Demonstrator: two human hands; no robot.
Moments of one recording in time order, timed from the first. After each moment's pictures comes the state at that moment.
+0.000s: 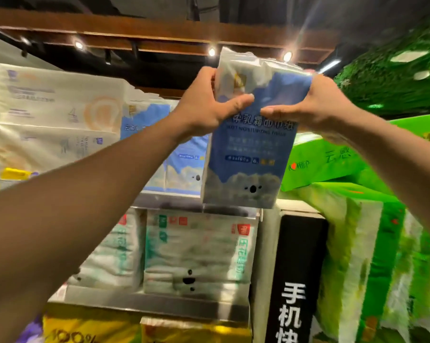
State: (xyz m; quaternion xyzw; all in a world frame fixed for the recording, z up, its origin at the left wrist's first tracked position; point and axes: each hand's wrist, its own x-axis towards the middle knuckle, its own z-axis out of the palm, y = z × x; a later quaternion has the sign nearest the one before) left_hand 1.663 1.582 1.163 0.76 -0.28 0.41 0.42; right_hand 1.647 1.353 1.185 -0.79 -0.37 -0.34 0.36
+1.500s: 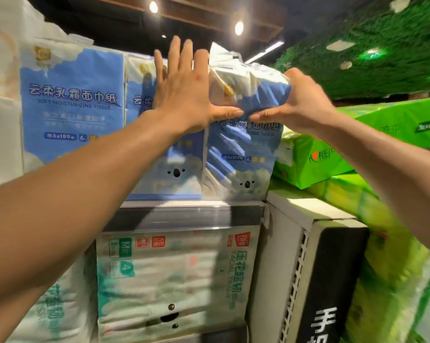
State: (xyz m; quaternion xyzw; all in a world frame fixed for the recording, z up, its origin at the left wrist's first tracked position) left_hand 1.830 1.590 1.150 0.83 -0.22 0.50 0.15; right_hand 1.770 1.376 1.164 -0.89 -0.04 -0.42 0.17
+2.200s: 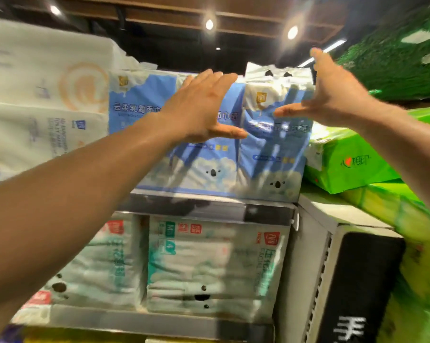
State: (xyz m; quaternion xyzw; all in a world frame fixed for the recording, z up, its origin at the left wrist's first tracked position) left_hand 1.779 1.643 1.144 0.86 -0.26 0.43 0.03; right_hand 1.751 1.392 1.183 -0.89 -0.11 -0.42 0.12
